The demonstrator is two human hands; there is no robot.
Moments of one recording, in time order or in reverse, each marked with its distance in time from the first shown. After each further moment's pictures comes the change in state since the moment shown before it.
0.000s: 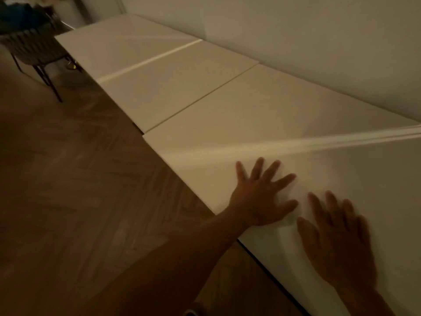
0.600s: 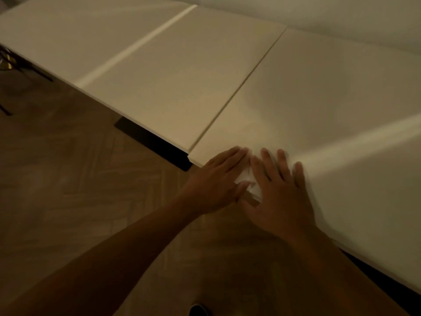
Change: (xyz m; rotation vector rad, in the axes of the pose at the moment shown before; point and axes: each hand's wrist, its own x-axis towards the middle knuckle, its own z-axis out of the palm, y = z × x) left_hand -0.045 -0.331 -0.049 -0.006 0.063 0.356; right_hand 0.105 -0.328 0.039 0.020 -0.047 -0.154
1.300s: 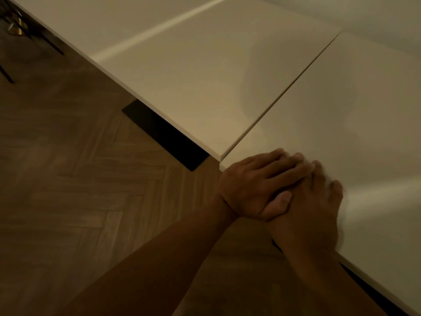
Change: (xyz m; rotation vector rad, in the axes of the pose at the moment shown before) left_hand 0.030 -0.037 0.023 -0.130 0.587 0.262; right_hand 0.044 -0.056 0.022 -0.142 0.124 0.192
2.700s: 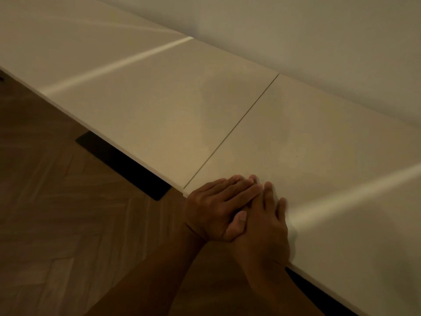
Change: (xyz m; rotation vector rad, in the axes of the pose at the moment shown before) left_hand -0.001 -0.010 0.008 0.054 0.146 -0.037; right_hand 0.013 -0.011 0.004 0.176 0.208 0.066
